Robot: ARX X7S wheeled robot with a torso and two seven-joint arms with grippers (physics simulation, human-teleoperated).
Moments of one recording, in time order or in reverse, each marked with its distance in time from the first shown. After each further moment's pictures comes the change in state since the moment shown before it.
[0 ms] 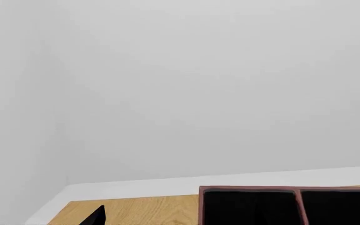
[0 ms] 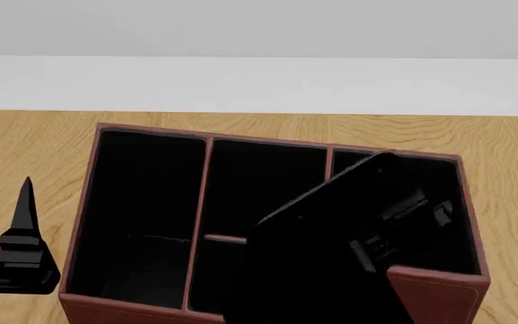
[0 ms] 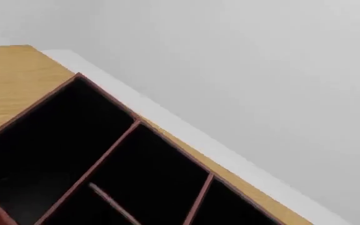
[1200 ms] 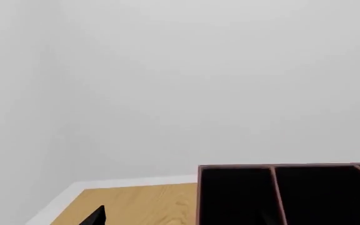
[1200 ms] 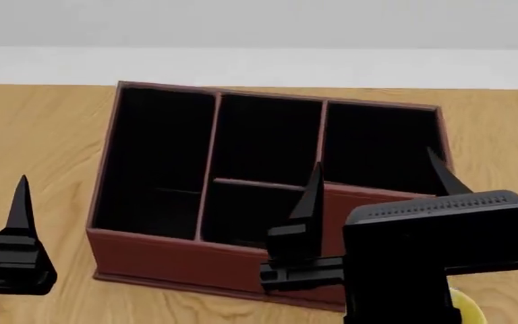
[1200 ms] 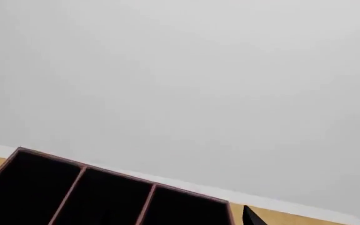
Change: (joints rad) left arm -0.010 0.022 -0.015 0.045 0.023 -0.052 0.026; right arm -0.386 -0.325 0.075 -0.197 -1.284 -0.222 -0.675
